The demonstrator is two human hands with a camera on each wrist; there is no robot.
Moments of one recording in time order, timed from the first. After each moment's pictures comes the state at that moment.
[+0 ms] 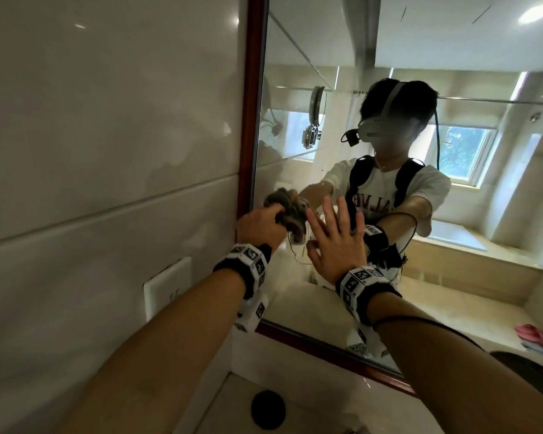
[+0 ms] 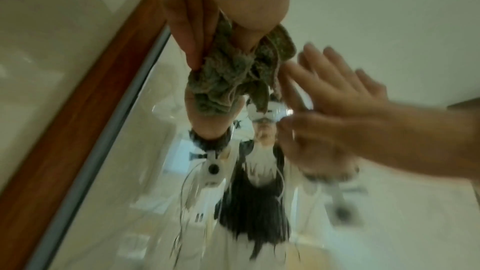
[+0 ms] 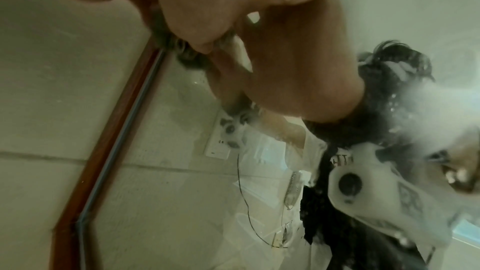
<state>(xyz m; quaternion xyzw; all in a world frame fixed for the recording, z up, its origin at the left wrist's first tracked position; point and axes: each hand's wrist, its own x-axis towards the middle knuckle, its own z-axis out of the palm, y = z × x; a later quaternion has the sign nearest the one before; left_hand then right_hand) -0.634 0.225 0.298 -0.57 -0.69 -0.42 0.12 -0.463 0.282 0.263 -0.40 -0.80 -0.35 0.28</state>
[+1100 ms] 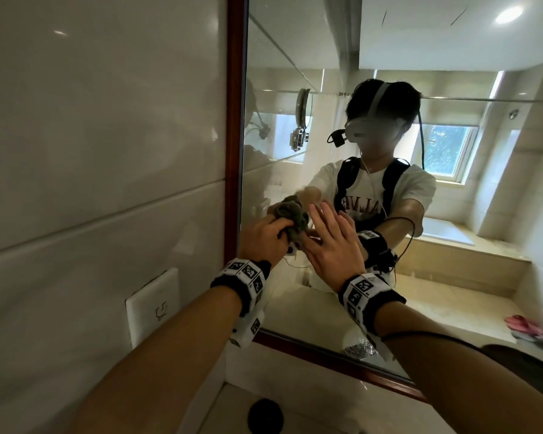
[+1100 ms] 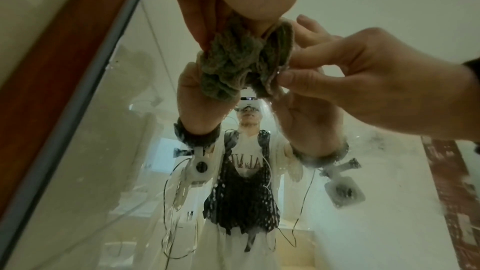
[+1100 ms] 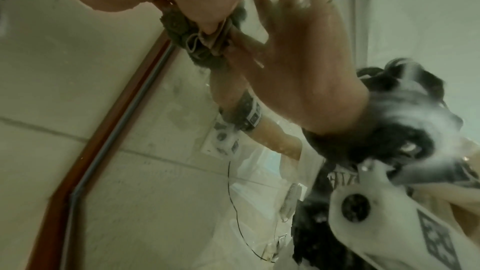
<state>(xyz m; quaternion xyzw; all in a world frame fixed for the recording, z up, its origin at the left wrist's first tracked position) -0.614 0.231 0.282 -0.62 -0.55 -0.51 0.22 -0.449 0.291 0.264 -0.29 -0.80 -0.41 0.33</state>
